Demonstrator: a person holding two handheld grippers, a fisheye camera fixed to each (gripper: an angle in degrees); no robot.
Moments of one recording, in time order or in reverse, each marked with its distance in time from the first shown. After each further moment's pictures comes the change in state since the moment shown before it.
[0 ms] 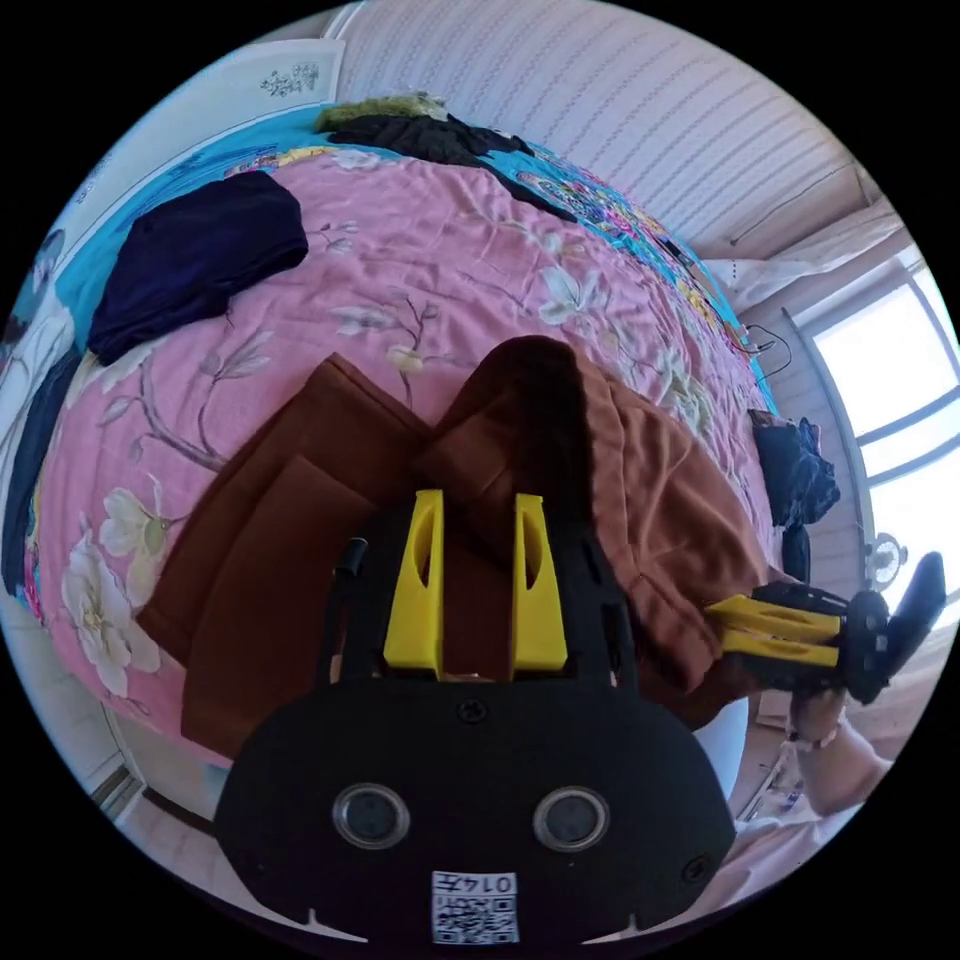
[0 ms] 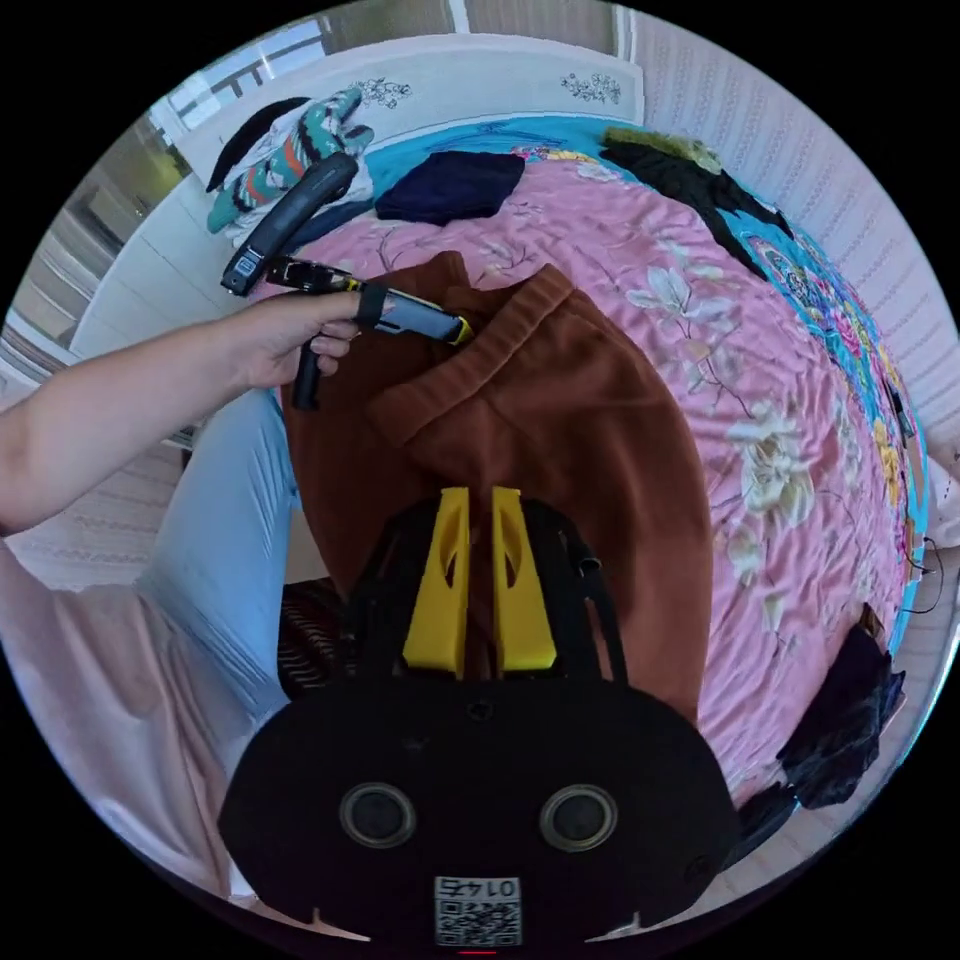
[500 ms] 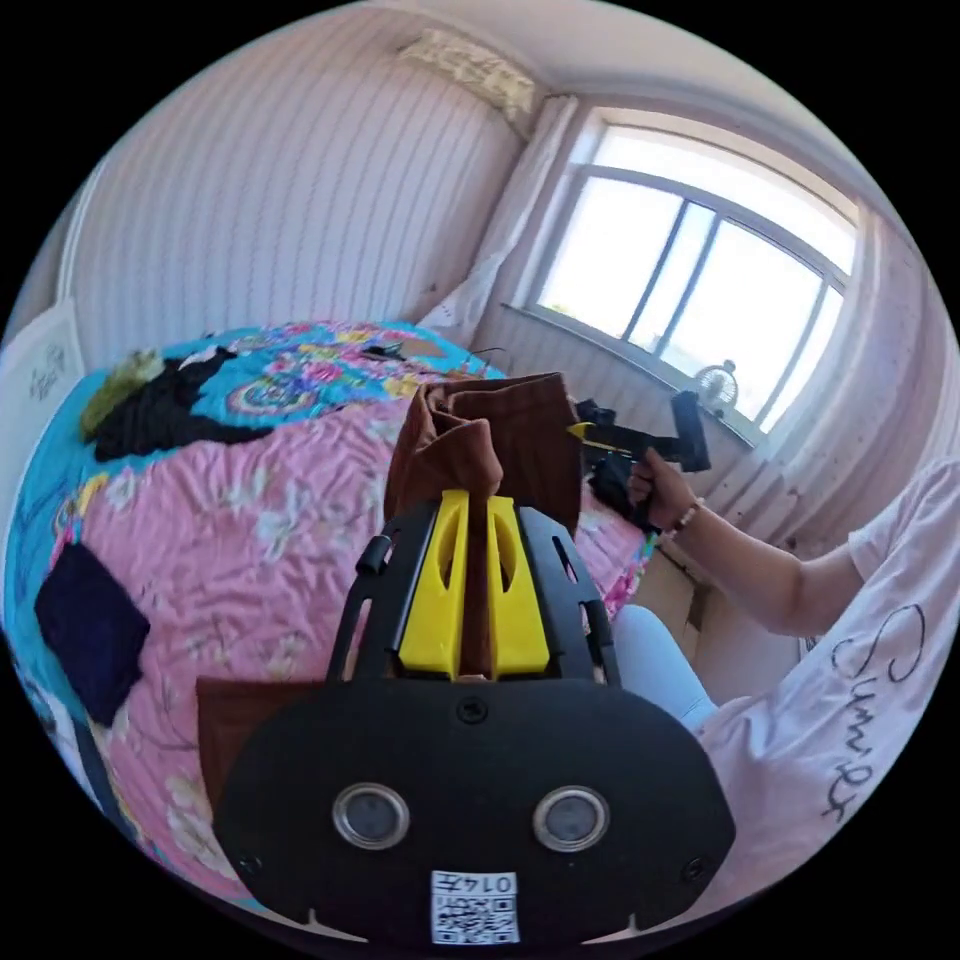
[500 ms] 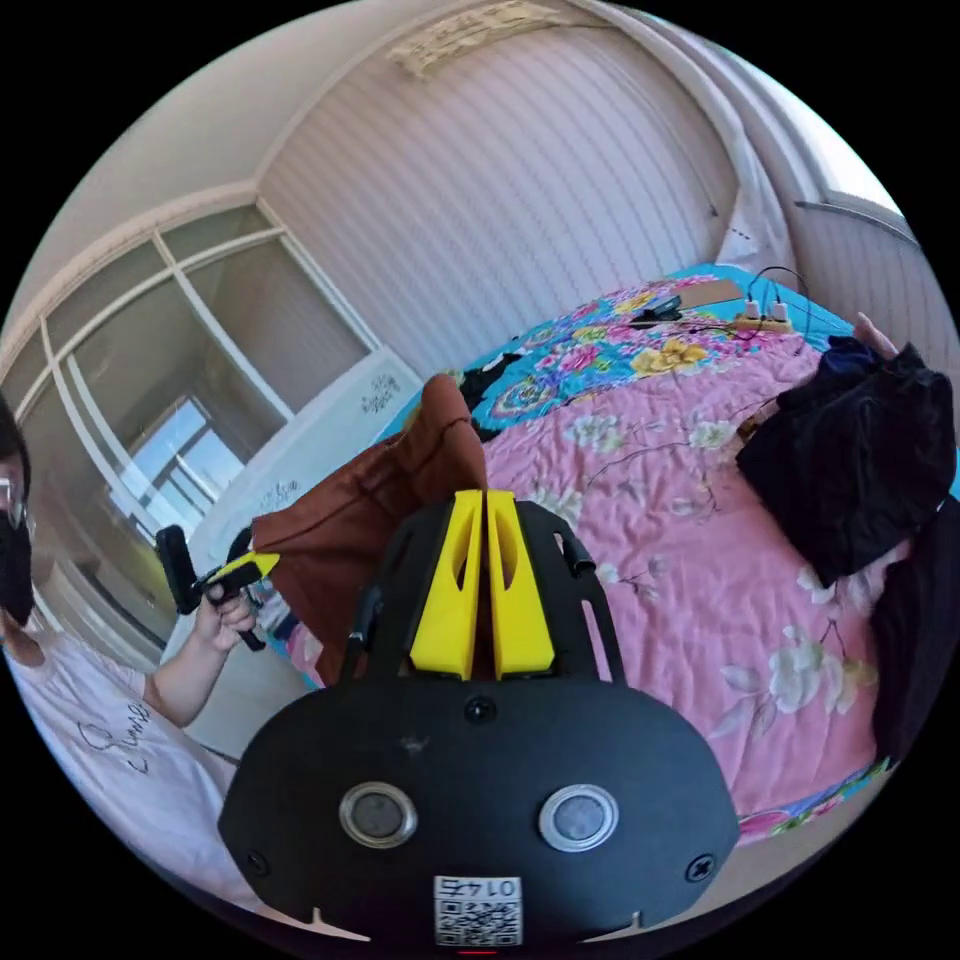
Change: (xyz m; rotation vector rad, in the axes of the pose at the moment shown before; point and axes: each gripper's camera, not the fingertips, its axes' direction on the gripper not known) left arm 0.154 0.062 -0.228 0.378 0.386 0.812; right arm 0.167 0.198 -0.201 0.839 -0.114 0.756
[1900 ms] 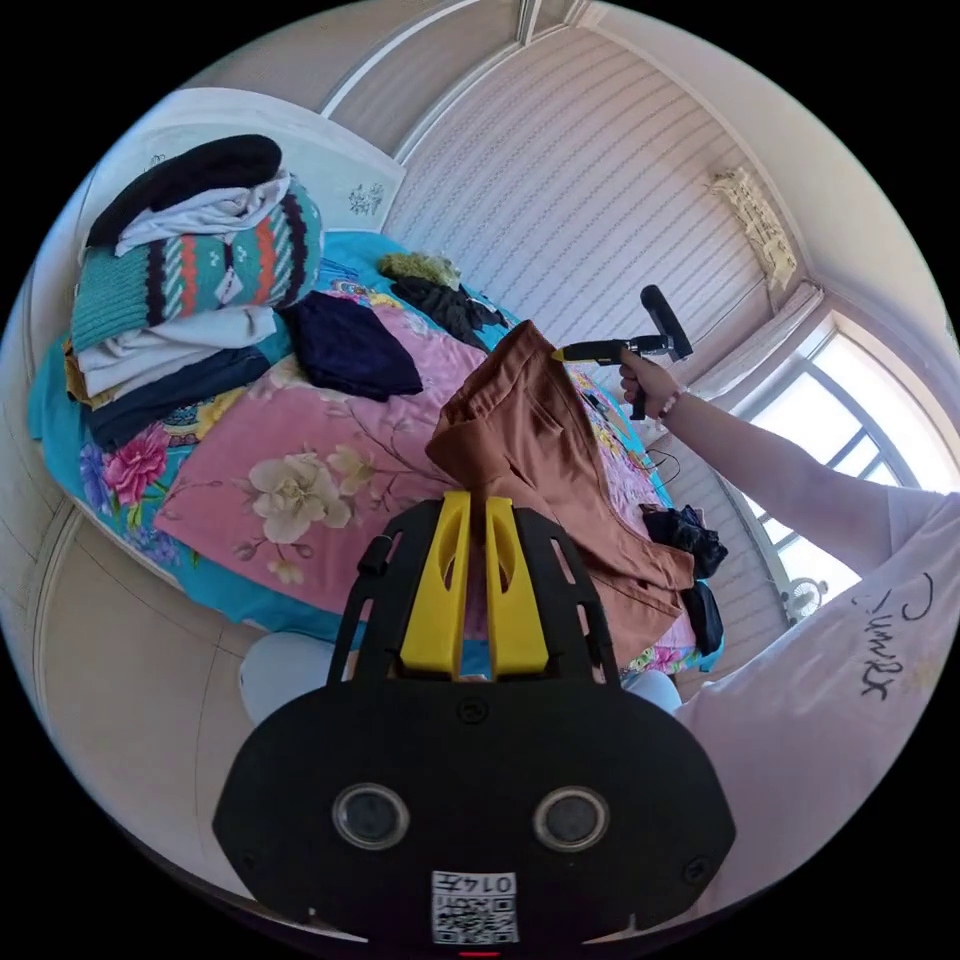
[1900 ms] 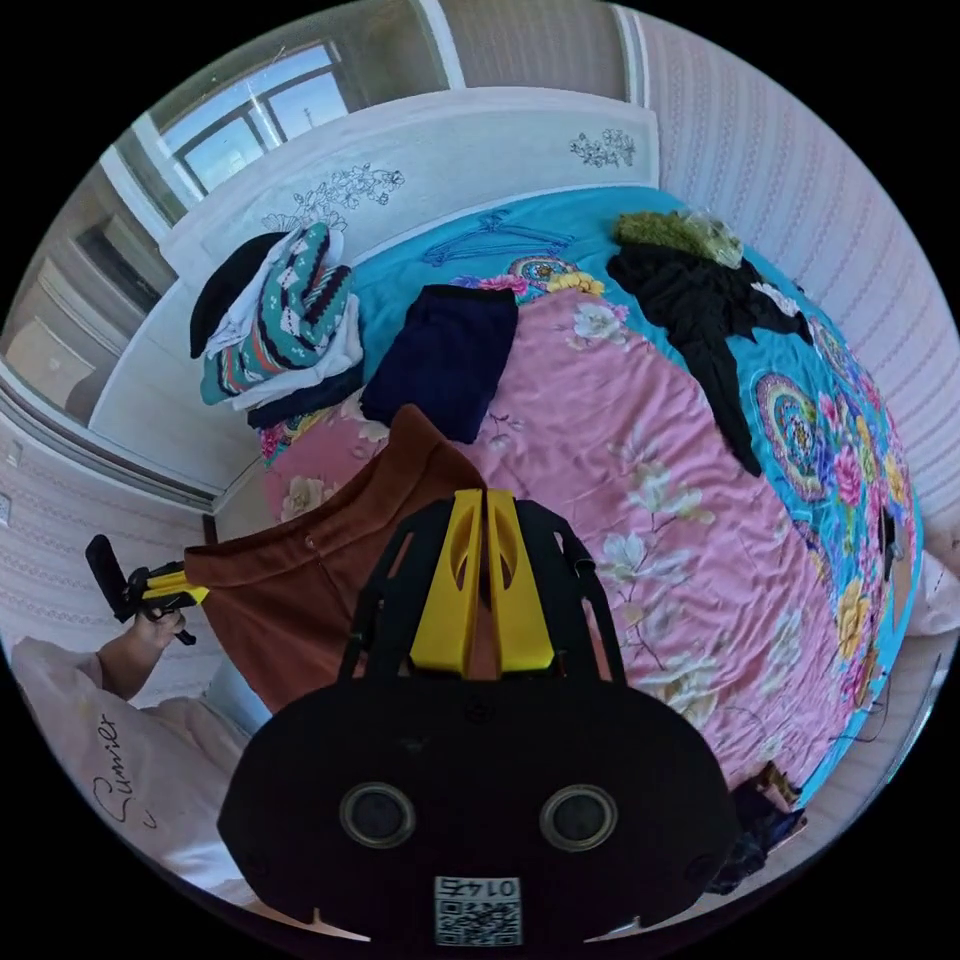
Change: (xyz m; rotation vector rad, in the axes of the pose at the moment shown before) left arm -0.171 0.298 -0.277 0.136 -0.488 -0.786; right arm -0.414 0.004 0.486 -0.820 -0.013 -0.942
